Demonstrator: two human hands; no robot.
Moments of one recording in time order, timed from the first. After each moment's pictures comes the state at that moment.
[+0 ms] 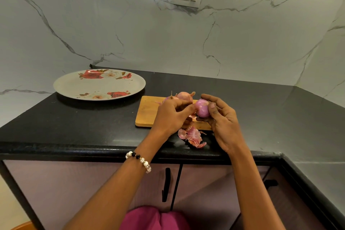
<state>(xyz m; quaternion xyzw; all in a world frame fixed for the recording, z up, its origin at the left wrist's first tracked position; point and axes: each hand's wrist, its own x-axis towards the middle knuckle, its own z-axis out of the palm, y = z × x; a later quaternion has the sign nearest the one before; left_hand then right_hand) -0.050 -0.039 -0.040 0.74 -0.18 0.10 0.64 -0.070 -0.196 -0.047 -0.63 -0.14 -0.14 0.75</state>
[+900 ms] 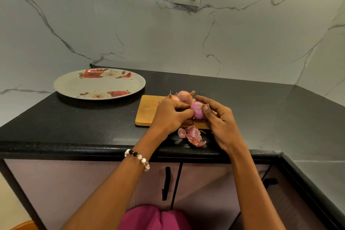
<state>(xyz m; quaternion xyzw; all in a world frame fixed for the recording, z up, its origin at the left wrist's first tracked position) -0.047 -0.037 -0.041 0.75 -0.16 0.06 0.64 -0.069 -0.195 -0.050 -0.67 -0.16 -0.12 0.71</state>
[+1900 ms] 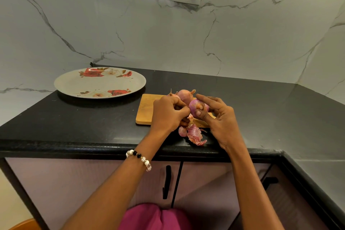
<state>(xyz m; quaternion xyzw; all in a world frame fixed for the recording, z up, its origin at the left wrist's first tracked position) -0.052 -0.036 -0.042 0.77 -0.16 0.19 0.59 -0.062 -0.199 -0.057 -0.76 -0.18 -0.21 0.59</state>
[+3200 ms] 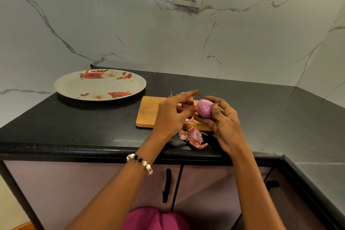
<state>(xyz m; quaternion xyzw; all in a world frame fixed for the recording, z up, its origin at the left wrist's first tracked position) -0.047 -0.037 -0.043 0.75 -0.27 0.23 0.56 -0.074 -0.193 -0.043 -0.61 -0.10 -0.13 0.78</state>
